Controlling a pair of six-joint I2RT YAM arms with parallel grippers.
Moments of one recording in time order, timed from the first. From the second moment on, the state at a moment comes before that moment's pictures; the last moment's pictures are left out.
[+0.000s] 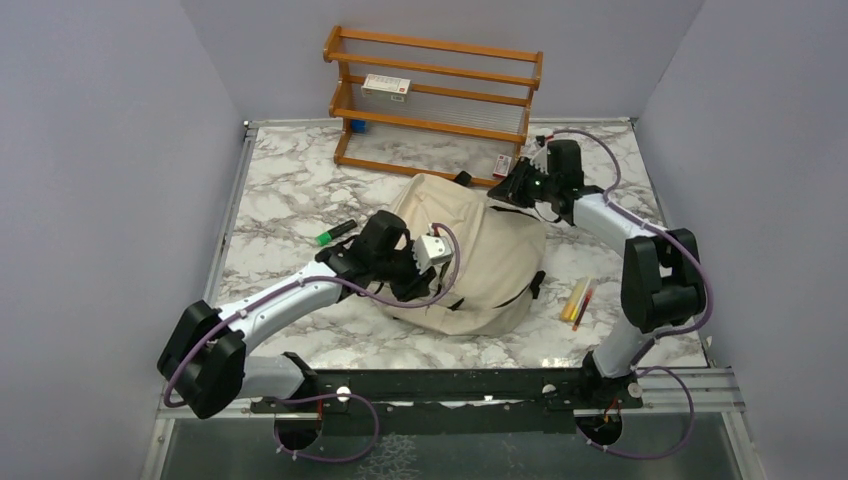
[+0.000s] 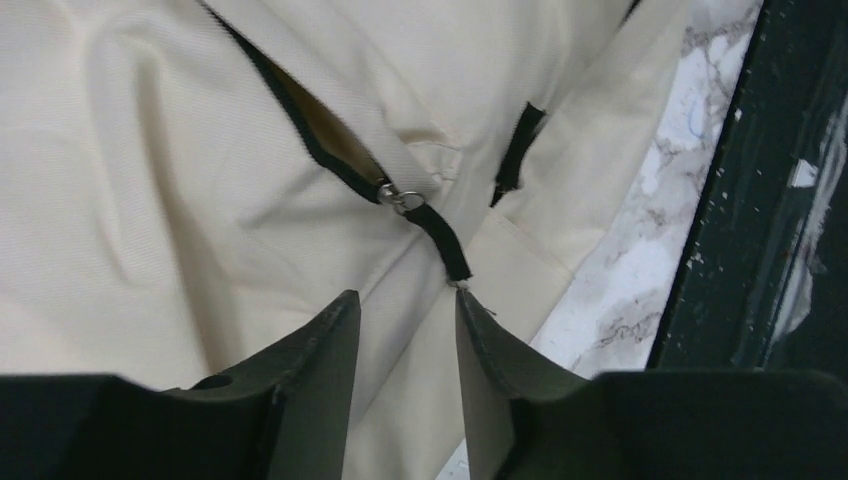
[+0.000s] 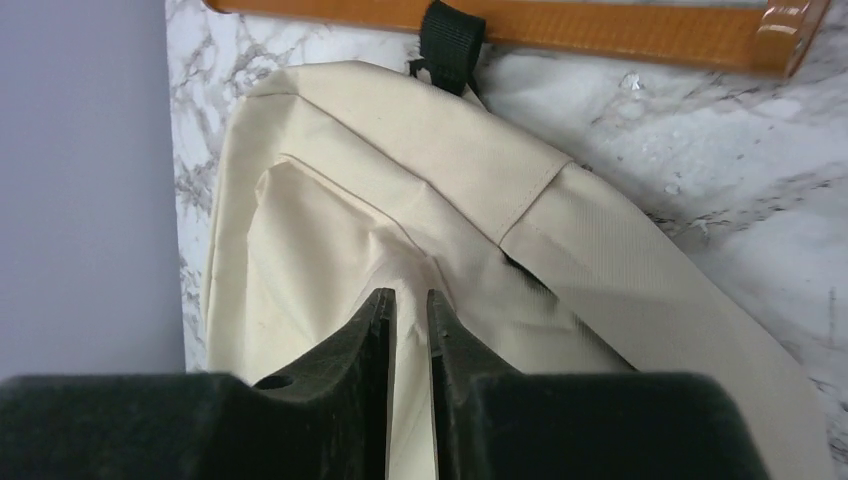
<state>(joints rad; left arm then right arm) -0.72 1.28 0.81 -0.33 0.49 0.35 0.21 1.74 1.12 -0.01 -0.47 0.63</state>
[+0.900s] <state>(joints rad) -0.23 1.25 0.84 -0.27 -0.15 -0.28 0.19 1.16 0.86 -0.19 -0.38 0.57</state>
